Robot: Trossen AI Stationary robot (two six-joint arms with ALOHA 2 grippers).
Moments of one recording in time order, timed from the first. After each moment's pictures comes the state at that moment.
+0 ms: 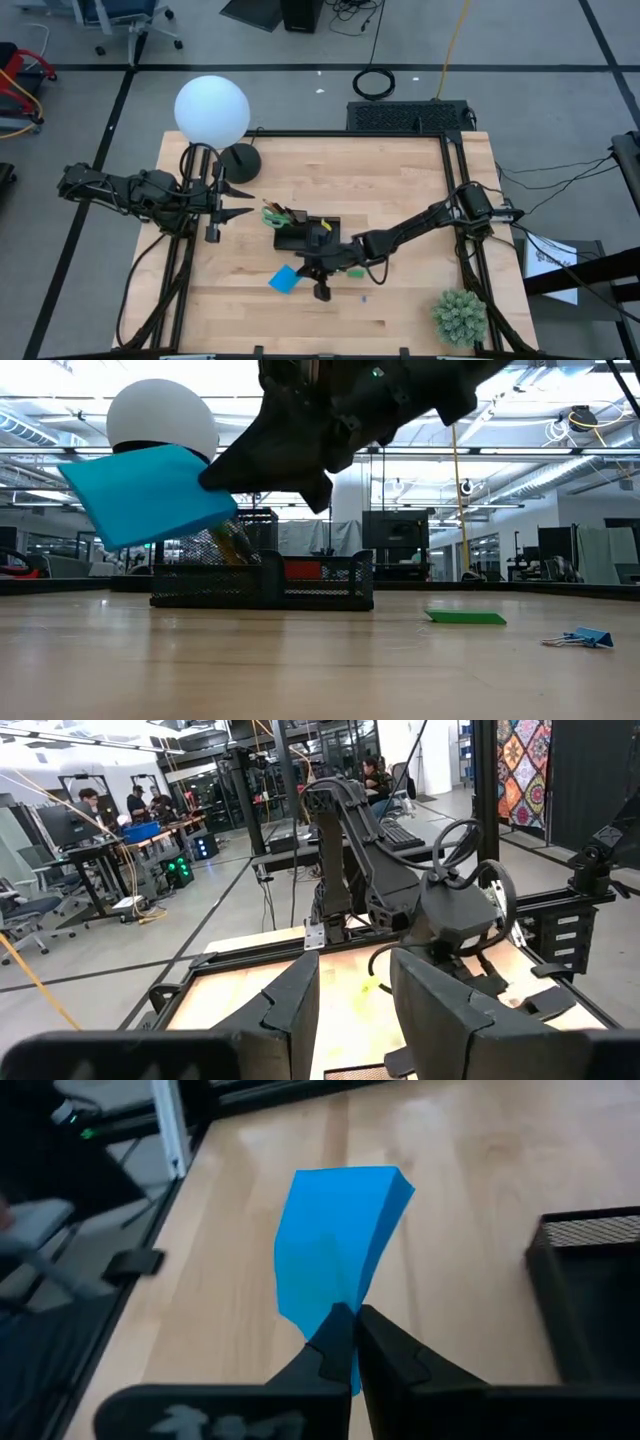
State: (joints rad) left arm -0.24 0.62 0.69 -0.08 -0.21 0.18; right arm 0.29 2.00 1.21 0.28 0.05 0.35
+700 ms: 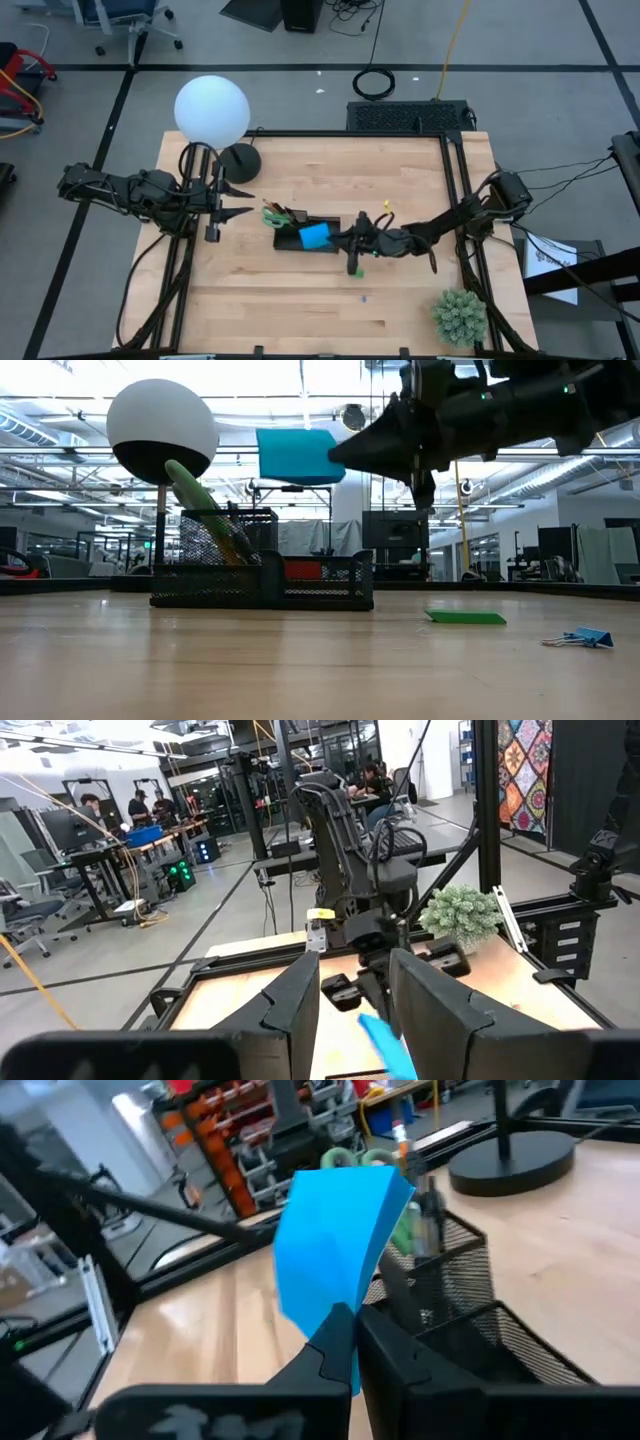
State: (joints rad) left arm -0.24 0.62 0.69 -0.06 -0.21 0.18; right arm 0.31 1.71 0.63 0.90 0.48 0.49
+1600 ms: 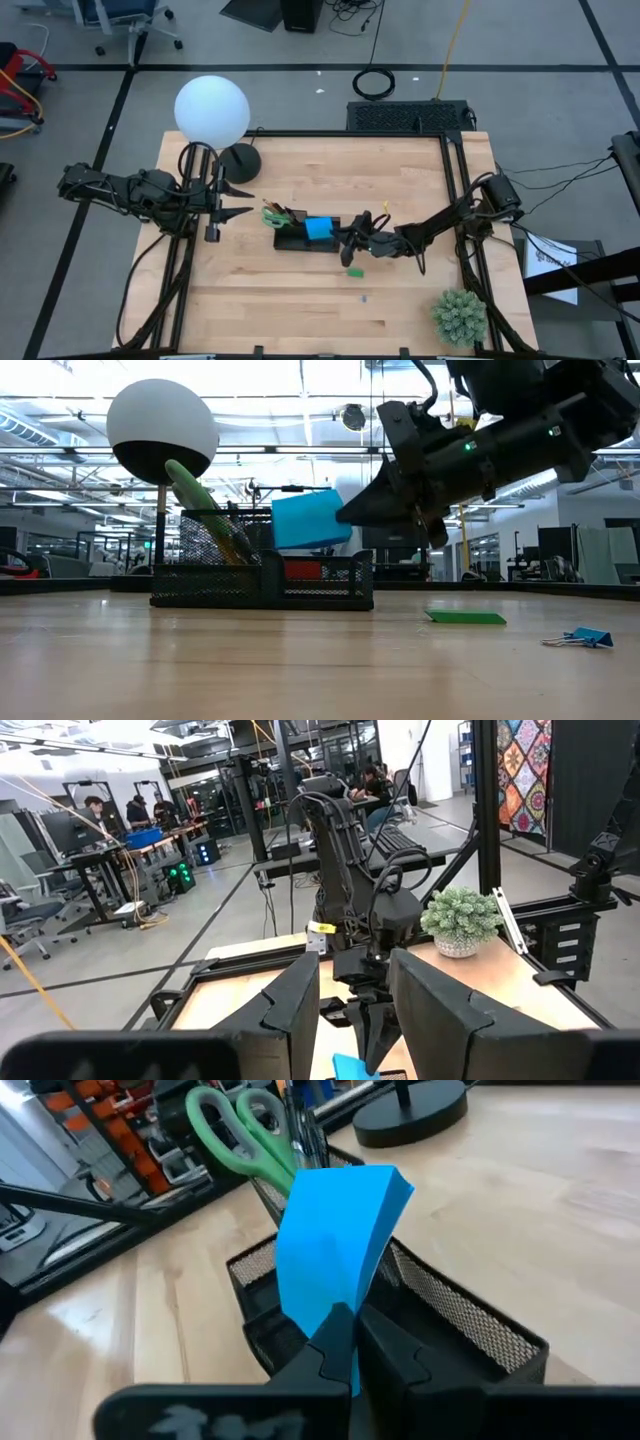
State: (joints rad) left arm -0.24 0.62 0.69 -0.06 -0.21 0.19; right arm 0.29 1.80 0.63 0.80 0.60 0.63
